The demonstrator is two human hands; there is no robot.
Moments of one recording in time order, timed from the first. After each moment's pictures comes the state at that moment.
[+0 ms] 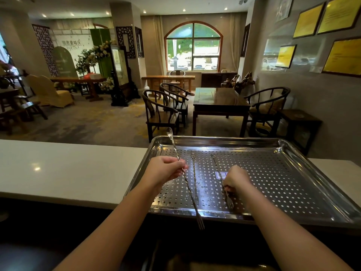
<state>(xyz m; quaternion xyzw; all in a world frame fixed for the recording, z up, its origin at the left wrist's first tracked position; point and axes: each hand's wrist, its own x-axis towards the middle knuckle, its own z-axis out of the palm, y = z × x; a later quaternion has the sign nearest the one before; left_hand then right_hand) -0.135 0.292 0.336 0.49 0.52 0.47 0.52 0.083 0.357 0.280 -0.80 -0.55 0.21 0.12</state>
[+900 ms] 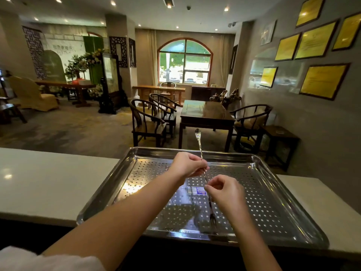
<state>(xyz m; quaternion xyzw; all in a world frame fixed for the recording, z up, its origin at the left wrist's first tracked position) 0.001 0.342 0.364 0.55 0.49 0.42 0.53 0.118 0.273 0.336 -0.67 -0.59 0.20 0.41</state>
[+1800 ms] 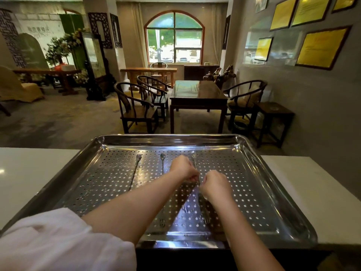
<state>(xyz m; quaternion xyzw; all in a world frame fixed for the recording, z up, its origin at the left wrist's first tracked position) 0.101 0.423 0.272 0.64 0.66 0.21 0.33 0.194 0.363 0.261 -0.77 -0.58 0.17 0.20</state>
